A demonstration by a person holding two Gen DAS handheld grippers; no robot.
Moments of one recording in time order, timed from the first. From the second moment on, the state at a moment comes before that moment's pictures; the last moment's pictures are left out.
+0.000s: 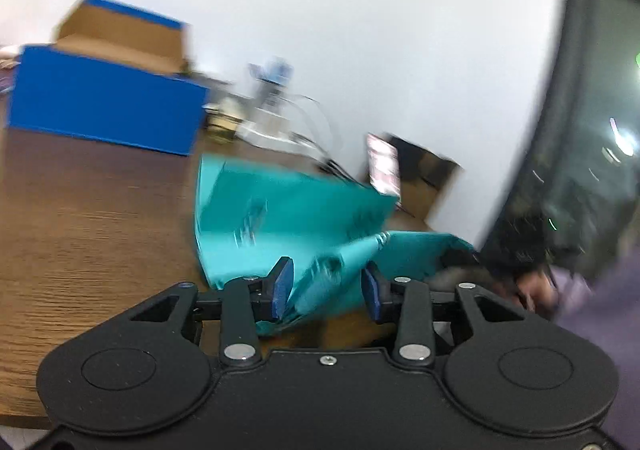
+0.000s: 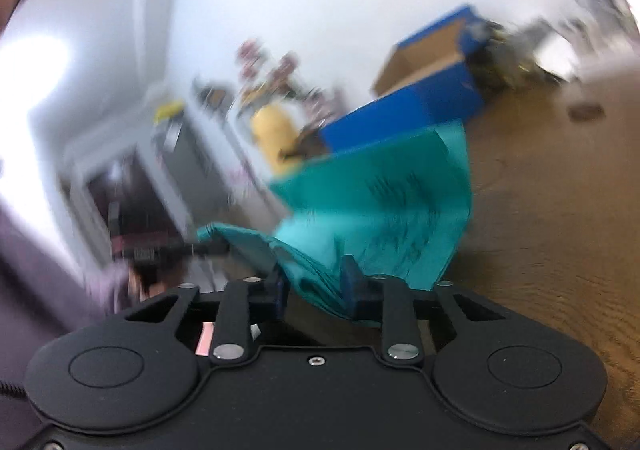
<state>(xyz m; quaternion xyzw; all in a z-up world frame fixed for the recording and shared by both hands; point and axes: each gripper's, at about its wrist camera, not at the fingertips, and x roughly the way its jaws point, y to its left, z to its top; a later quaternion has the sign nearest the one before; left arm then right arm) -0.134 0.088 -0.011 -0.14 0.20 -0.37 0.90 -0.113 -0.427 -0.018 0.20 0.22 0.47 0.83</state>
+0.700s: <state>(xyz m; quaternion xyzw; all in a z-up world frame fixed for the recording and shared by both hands) -0.168 -0.015 0.011 0.06 0.10 -0.12 0.99 -0.139 -0.344 -0.010 -0.12 0.14 0.27 0.94</state>
